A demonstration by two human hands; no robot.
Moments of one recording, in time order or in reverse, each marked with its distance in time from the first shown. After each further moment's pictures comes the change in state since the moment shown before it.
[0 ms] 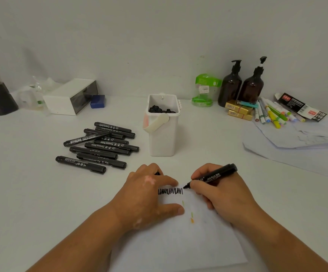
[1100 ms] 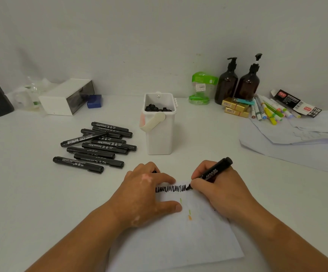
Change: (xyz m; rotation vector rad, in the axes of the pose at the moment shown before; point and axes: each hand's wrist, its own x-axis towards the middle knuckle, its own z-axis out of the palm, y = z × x) left_hand 0.001 -0.004 0.003 -0.036 0.011 -0.002; right_hand 0.004 0.002 -0.002 -0.138 0.020 0.003
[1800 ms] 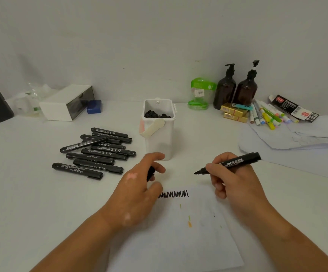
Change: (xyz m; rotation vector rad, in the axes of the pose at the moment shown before) left_hand -0.002 0.006 -0.012 -0.411 0.196 -0.072; right_hand 0.006 0.001 -0.017 0.613 0.103 0.010
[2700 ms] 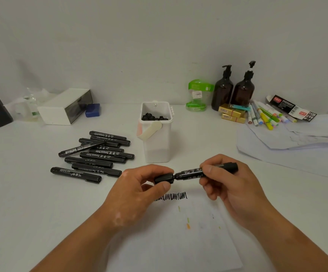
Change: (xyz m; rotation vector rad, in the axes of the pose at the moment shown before) left_hand 0.003 0.001 -0.002 -0.409 -0.065 -0.027; right_hand -0.011 -0.012 0.001 0.137 -0.194 -0.059
